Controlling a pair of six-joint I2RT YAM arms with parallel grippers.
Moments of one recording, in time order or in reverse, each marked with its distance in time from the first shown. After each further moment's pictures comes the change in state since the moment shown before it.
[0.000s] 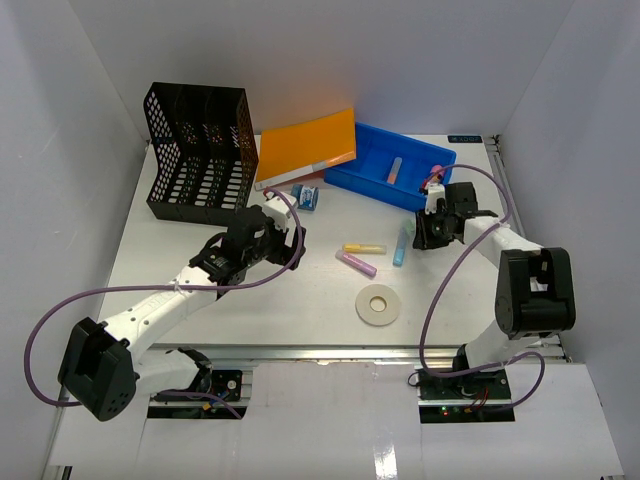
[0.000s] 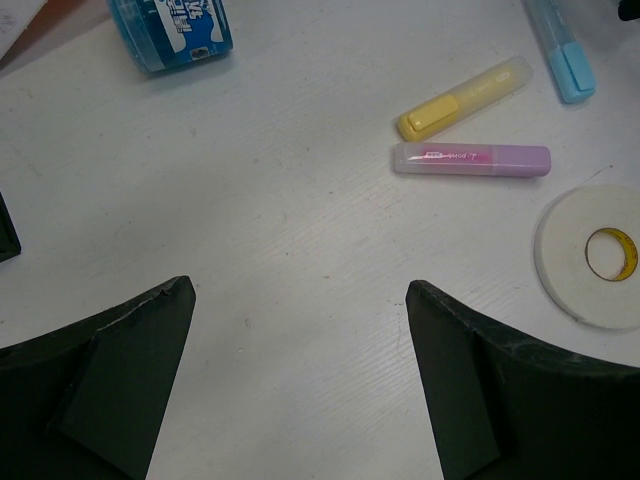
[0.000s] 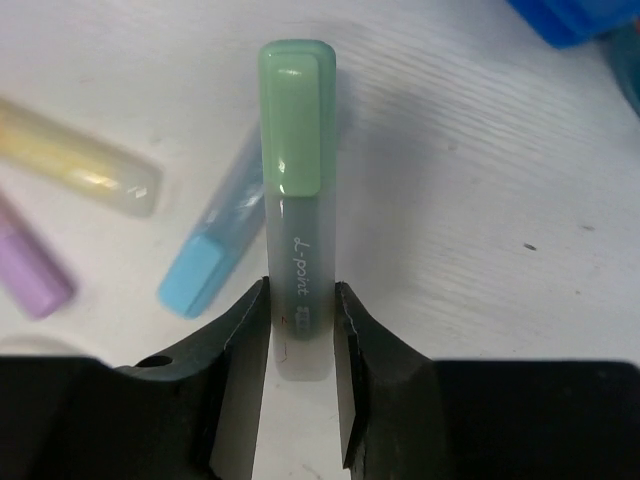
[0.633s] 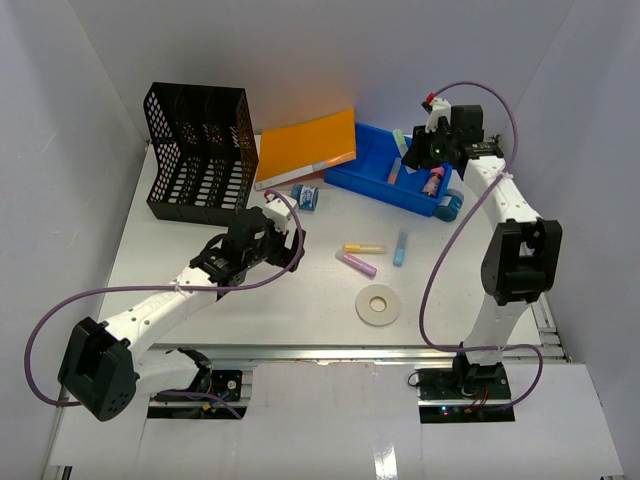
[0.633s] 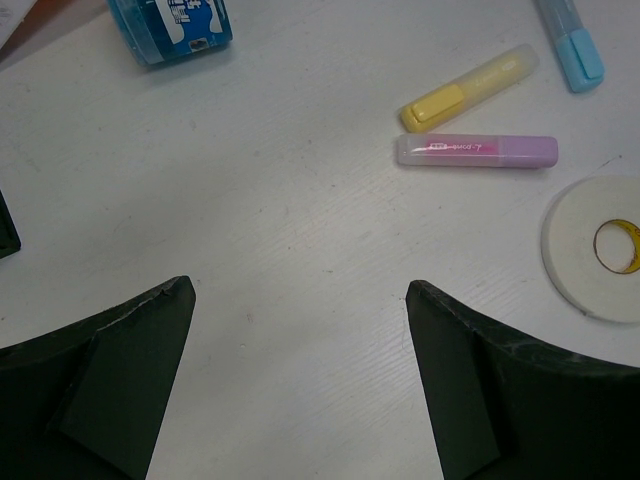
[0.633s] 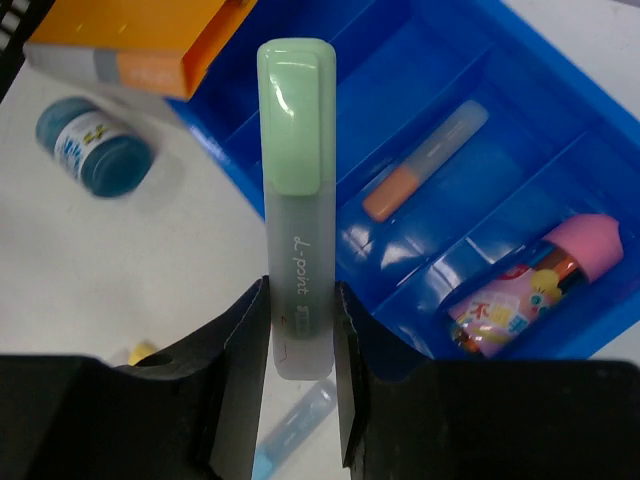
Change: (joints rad) left arm 0.000 0.000 -0.009 0.001 -0.001 0.011; right arm 0.002 0.210 0.661 -0.101 -0.164 0.050
